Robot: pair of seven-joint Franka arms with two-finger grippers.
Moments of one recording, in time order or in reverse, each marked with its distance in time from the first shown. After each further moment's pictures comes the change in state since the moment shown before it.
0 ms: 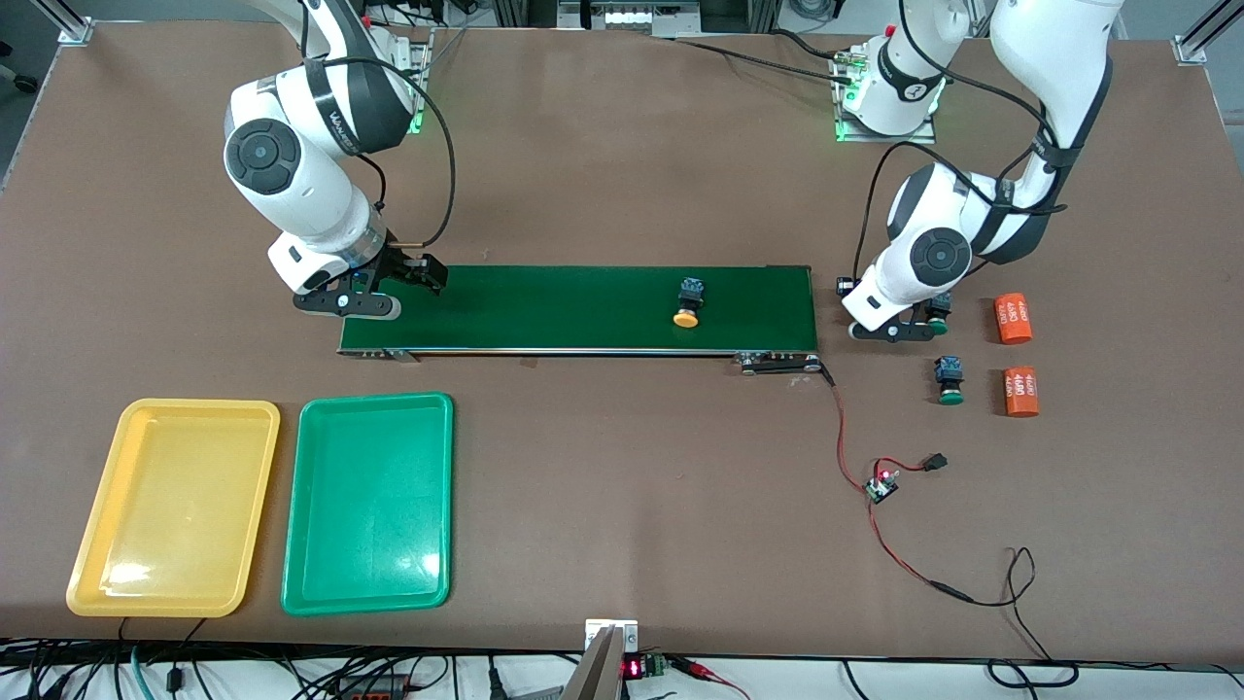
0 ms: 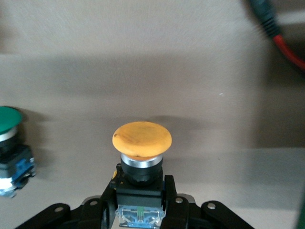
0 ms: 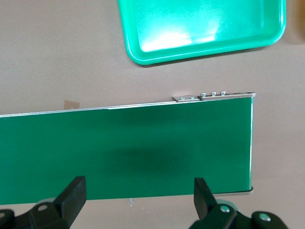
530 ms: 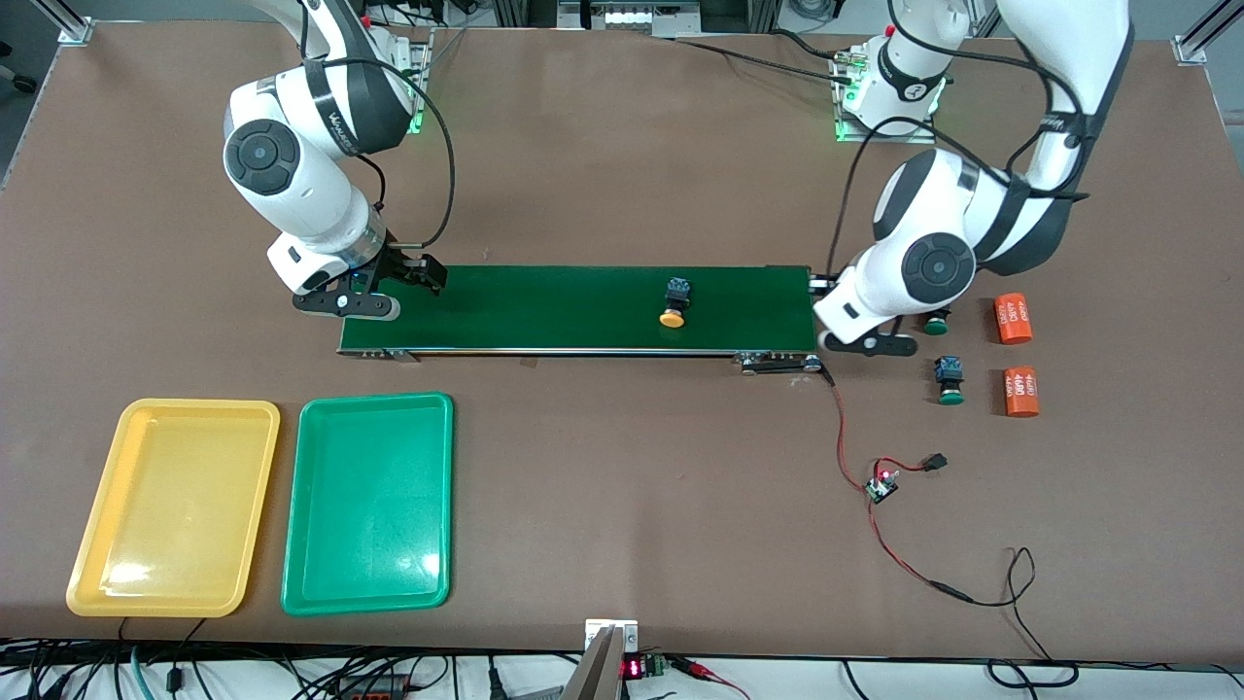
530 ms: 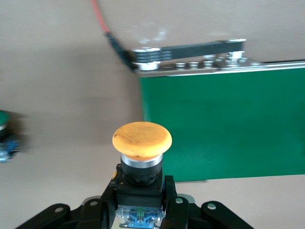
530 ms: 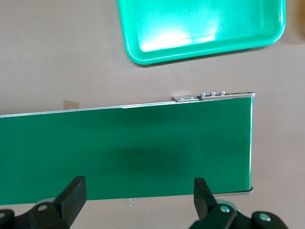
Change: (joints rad) left arm -0.022 0.043 -0.113 0.357 -0.180 -0.351 -0.003; right arm 0.000 0.001 0.000 0.000 0.000 0.000 0.000
